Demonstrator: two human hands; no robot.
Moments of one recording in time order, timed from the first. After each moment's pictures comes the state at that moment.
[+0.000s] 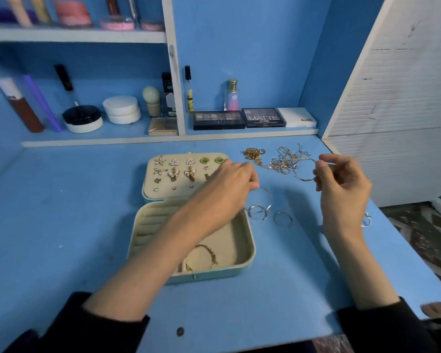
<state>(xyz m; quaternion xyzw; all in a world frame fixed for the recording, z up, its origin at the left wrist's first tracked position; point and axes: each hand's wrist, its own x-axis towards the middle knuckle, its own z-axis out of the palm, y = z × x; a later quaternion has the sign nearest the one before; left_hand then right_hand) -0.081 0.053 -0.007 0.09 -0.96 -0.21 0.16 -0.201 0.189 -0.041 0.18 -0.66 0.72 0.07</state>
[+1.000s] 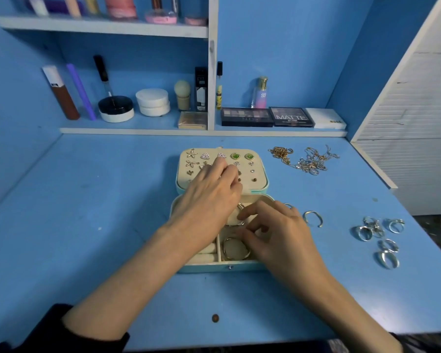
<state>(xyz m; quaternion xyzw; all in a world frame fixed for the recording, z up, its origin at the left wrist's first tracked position) -0.011 0.025 -0.031 0.10 -0.96 0.12 0.24 -0.087 0.158 -0.050 0.51 -0.77 0.38 0.04</state>
